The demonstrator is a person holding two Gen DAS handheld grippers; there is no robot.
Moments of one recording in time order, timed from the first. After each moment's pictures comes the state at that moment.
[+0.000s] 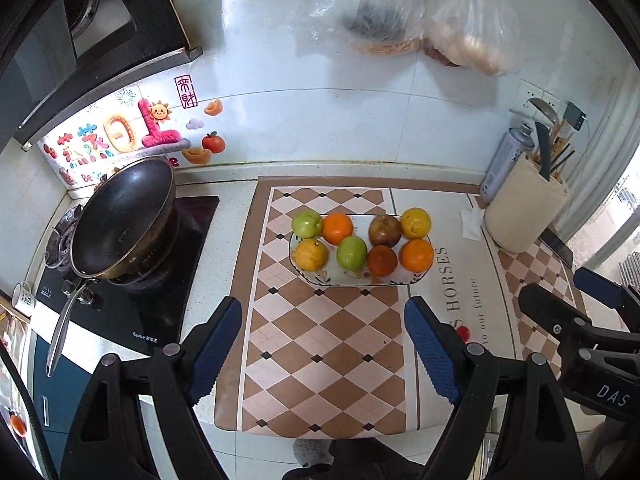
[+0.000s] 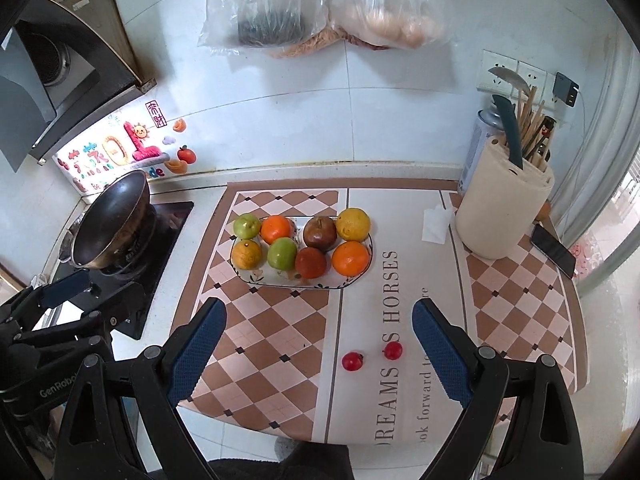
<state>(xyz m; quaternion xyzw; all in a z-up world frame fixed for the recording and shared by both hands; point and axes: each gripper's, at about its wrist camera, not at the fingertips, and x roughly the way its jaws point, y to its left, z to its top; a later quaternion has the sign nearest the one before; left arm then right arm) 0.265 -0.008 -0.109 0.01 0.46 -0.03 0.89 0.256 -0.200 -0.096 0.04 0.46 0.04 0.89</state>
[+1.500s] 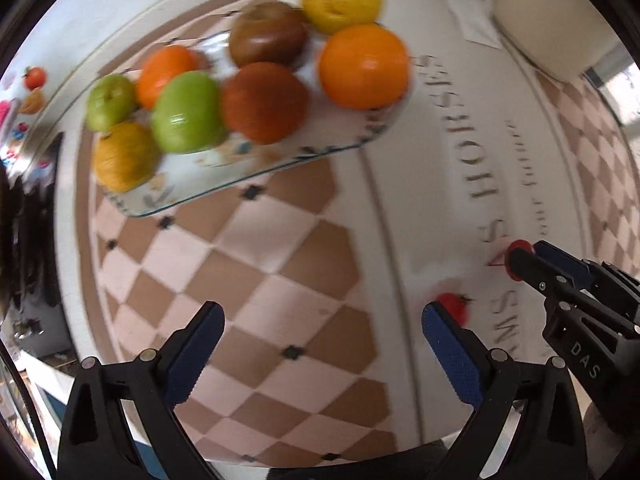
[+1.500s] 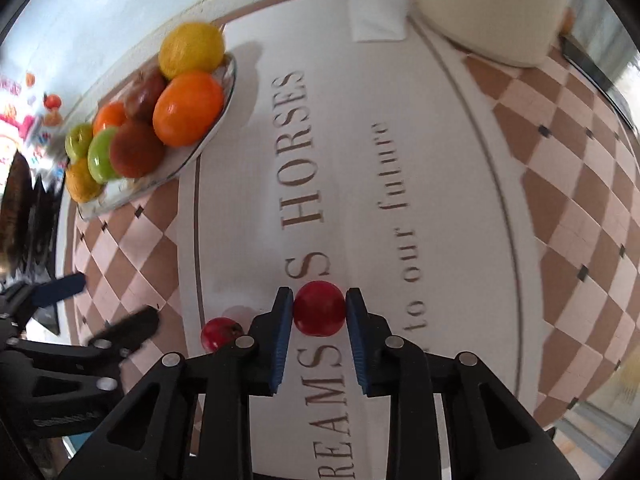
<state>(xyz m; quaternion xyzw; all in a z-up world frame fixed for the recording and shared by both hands) 0.362 -0.148 -0.354 0.12 0.68 -0.11 0.71 0.321 -0.322 -0.363 0.16 0.63 -0.03 0.76</state>
